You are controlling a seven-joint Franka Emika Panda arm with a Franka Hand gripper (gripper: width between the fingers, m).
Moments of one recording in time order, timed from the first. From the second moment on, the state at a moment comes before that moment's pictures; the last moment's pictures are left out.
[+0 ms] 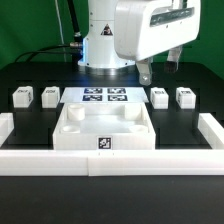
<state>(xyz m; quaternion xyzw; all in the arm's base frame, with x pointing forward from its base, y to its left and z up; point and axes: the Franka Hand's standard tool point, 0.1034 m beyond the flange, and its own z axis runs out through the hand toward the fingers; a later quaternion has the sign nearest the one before) 0.565 0.056 0.112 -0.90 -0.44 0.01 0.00</state>
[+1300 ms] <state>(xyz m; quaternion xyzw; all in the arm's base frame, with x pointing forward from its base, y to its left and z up) 0.471 0.003 0.073 -0.79 -0.62 0.02 0.01</state>
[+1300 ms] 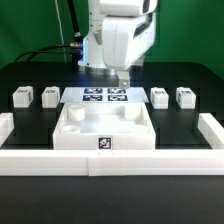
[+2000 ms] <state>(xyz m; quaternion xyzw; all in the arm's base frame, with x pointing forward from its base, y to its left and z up) 0.442 -0.018 0.015 -0.73 -0.69 -0.01 0.01</state>
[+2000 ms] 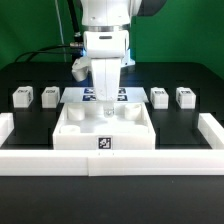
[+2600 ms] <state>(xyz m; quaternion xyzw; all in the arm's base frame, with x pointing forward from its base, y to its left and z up) 0.442 -0.019 0.014 -0.73 -0.68 -0.01 0.01</state>
